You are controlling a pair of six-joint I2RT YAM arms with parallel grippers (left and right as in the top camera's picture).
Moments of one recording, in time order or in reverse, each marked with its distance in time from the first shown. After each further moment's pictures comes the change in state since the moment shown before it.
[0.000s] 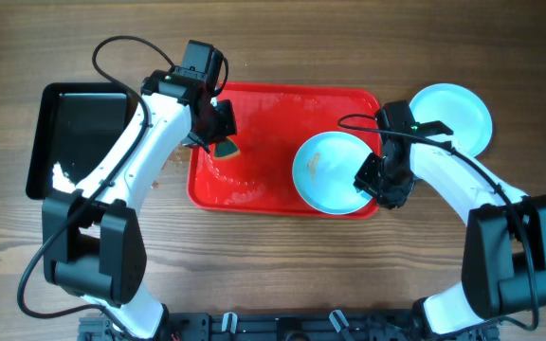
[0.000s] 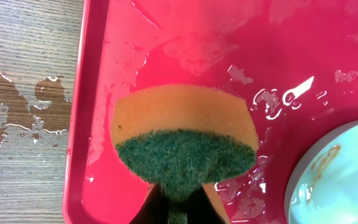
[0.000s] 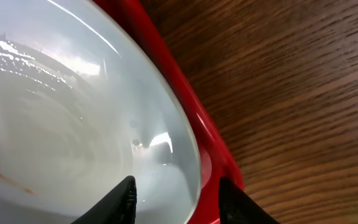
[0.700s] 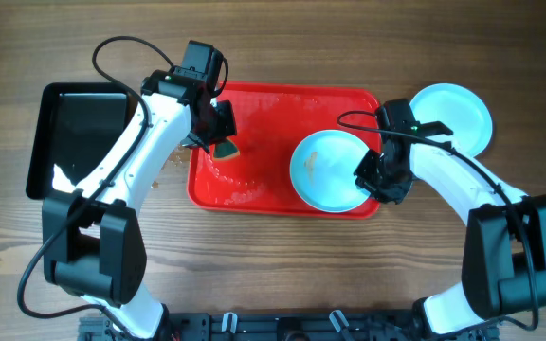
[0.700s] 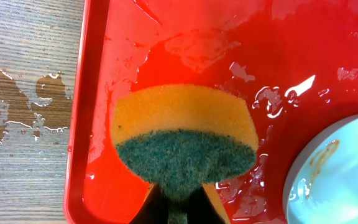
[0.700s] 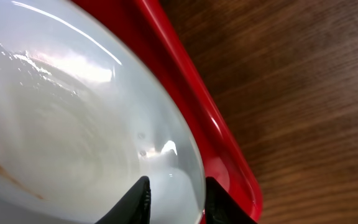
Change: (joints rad) left arm 0.000 0.000 0.000 -0.008 0.000 0.000; right arm 0.000 0.000 -0.008 0.067 -0.005 -0.002
